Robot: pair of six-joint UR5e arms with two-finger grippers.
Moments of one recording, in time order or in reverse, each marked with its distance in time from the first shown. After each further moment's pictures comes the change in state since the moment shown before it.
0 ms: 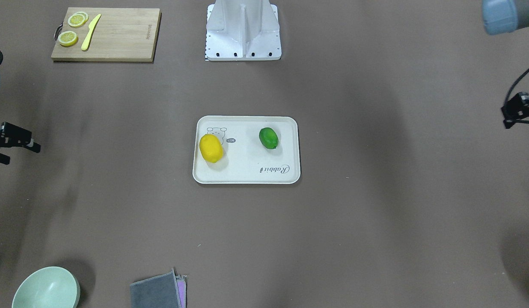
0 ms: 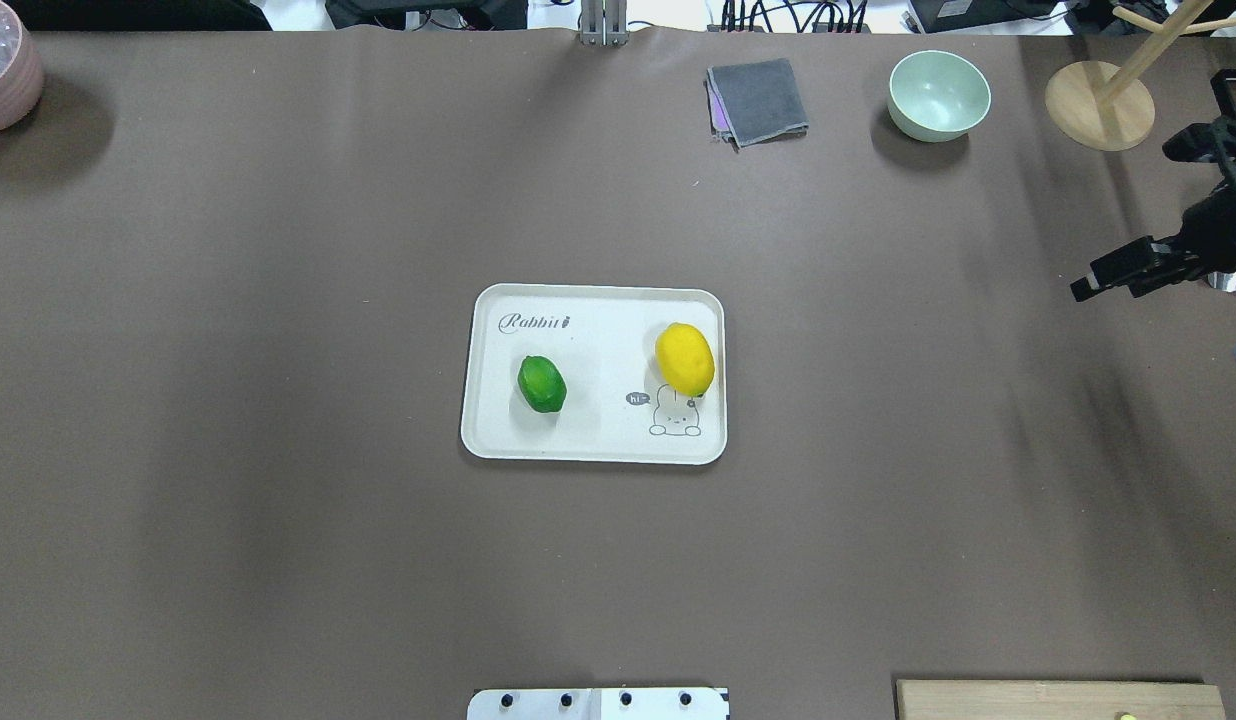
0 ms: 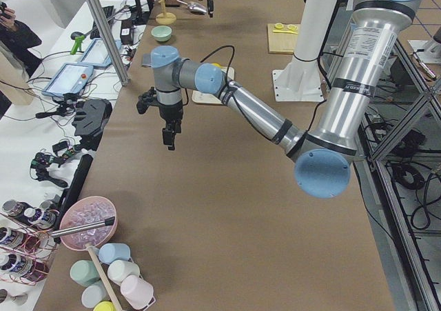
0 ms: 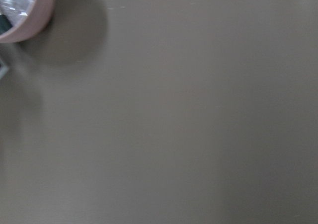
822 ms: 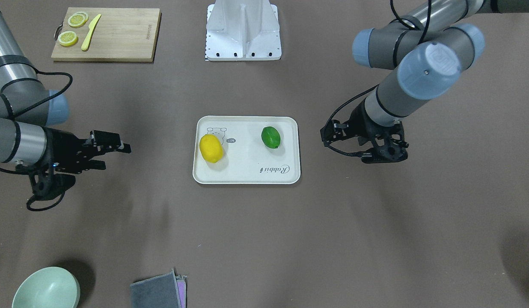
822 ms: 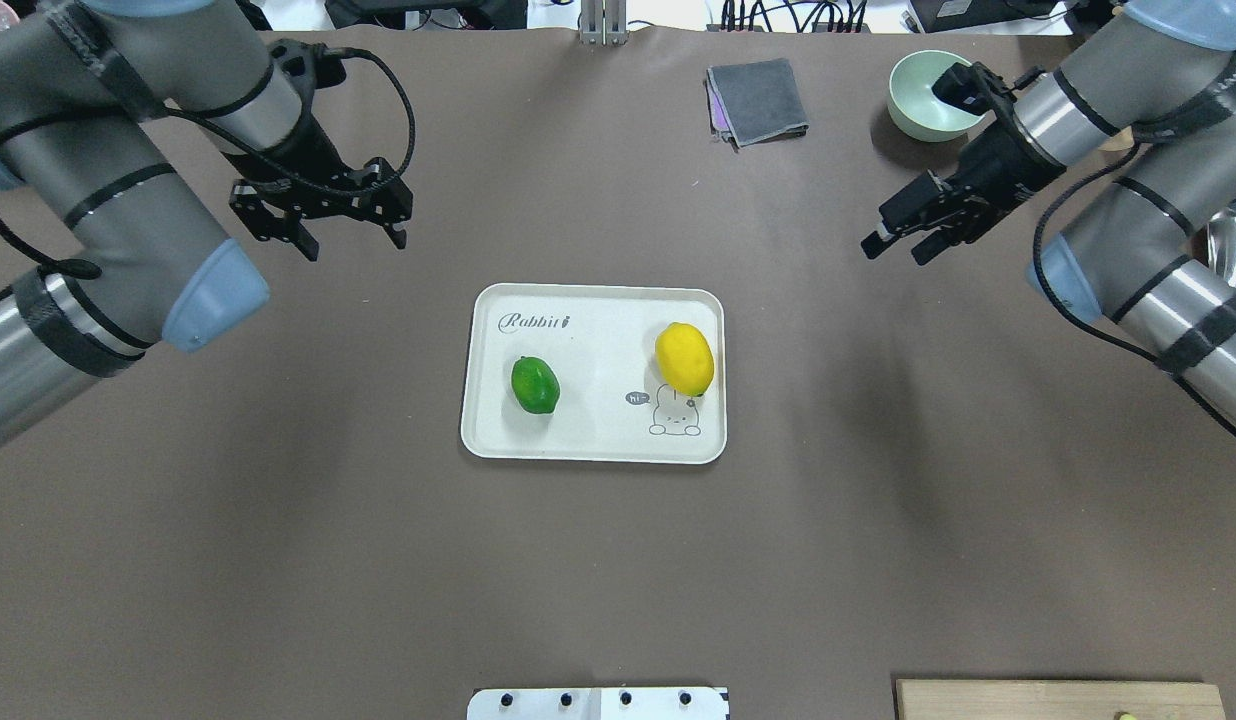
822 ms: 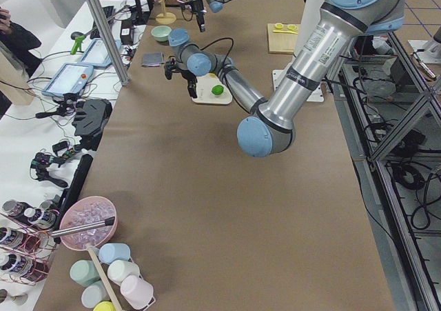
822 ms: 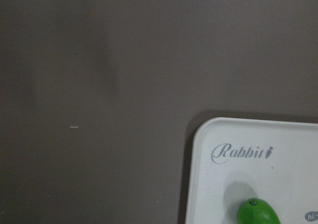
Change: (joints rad) left arm 0.439 -0.350 0.158 -0.247 -0.174 -0.747; right arm -0.142 0.325 -0.161 0.131 0.267 0.258
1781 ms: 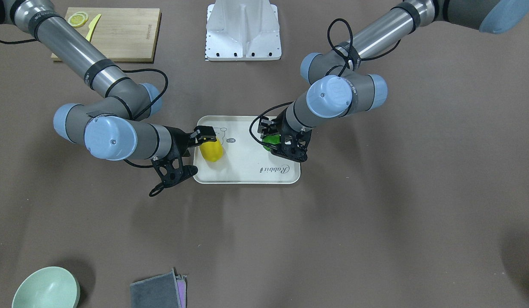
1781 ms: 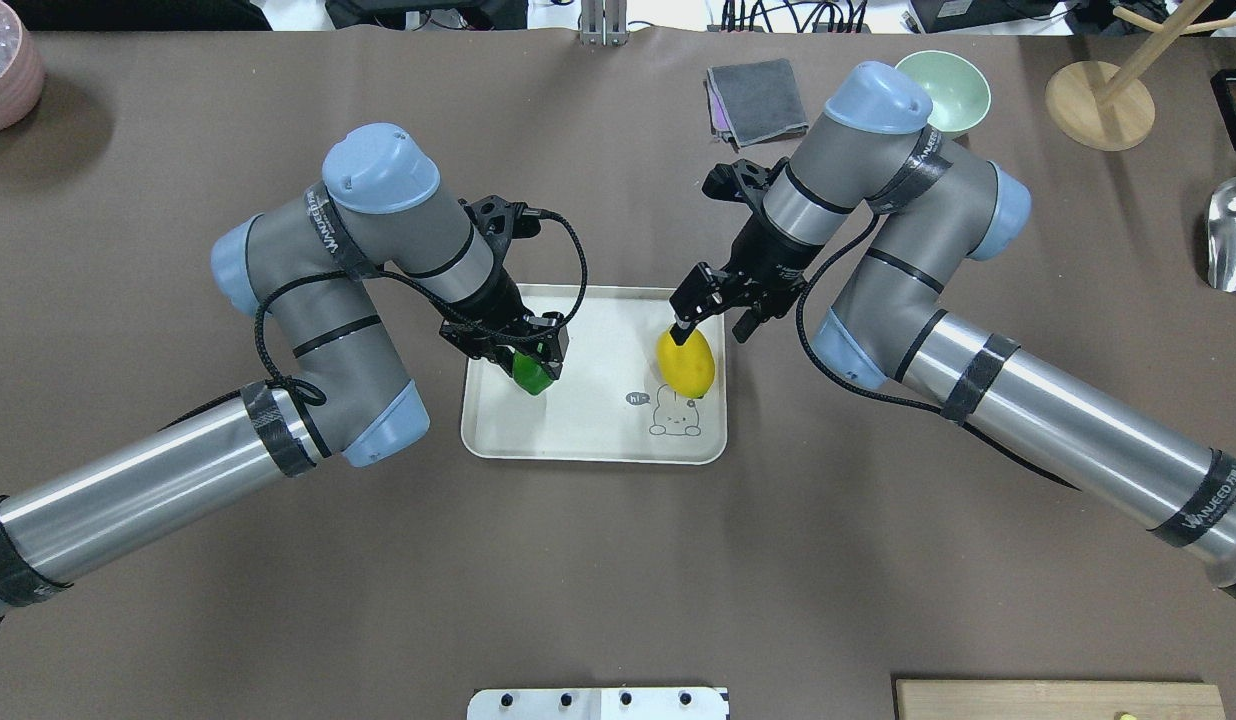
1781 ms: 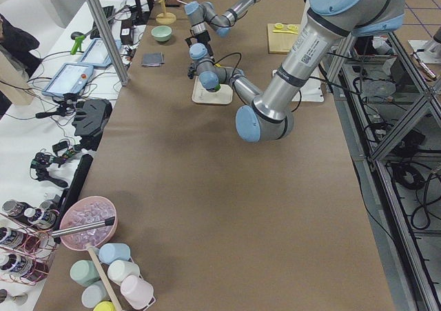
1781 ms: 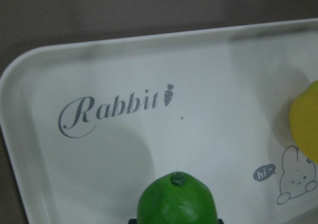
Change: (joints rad) left arm 0.278 -0.133 0.360 -0.572 -0.028 -0.110; right arm -0.277 0.293 -0.164 -0.107 -0.117 0.079
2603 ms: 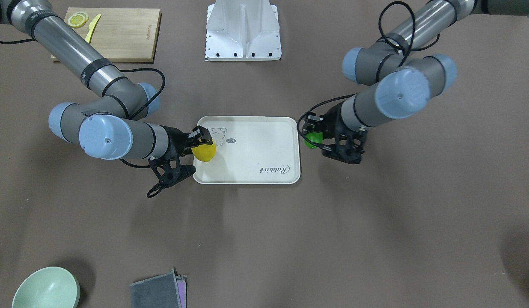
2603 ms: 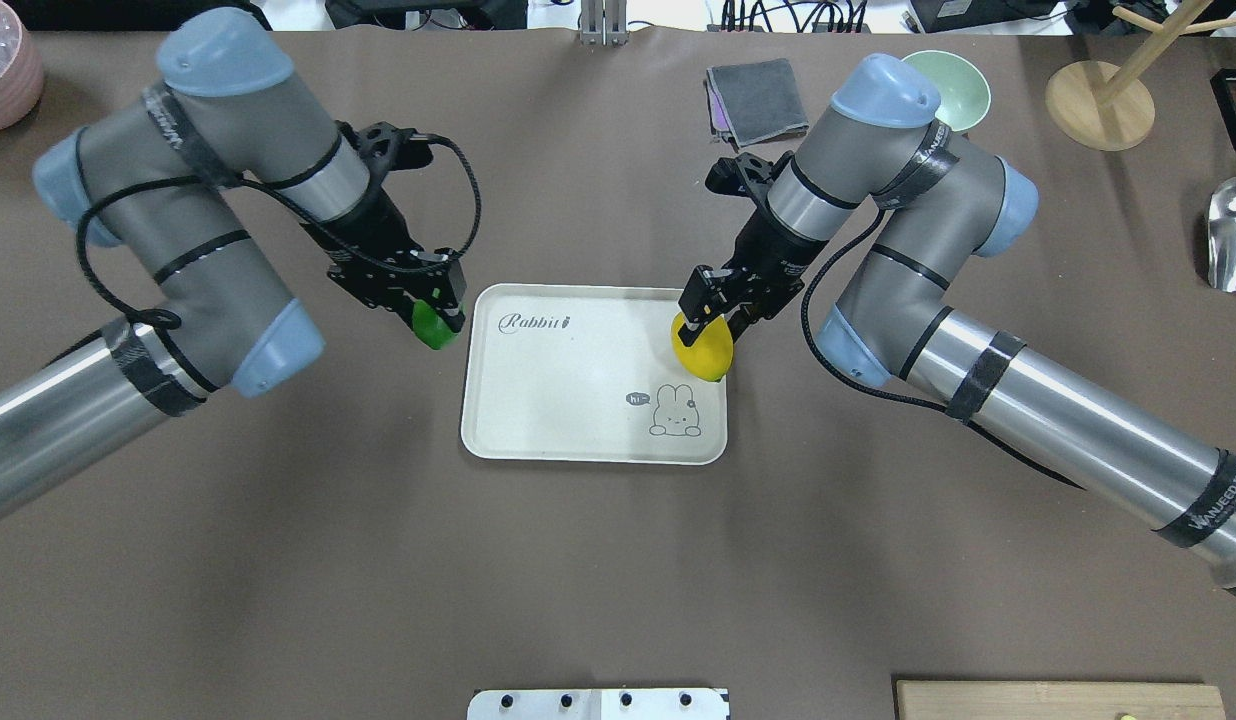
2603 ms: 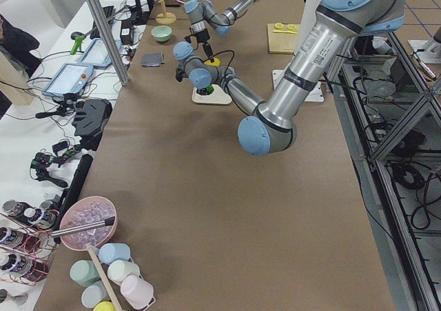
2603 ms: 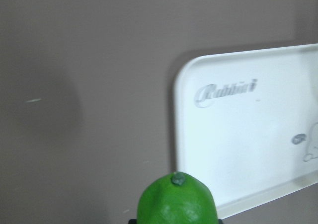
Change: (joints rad) left arm -0.123 0.065 -0.131 0.198 -0.137 0.164; right arm -0.010 -0.003 0.008 -0.002 -0.004 -0.007
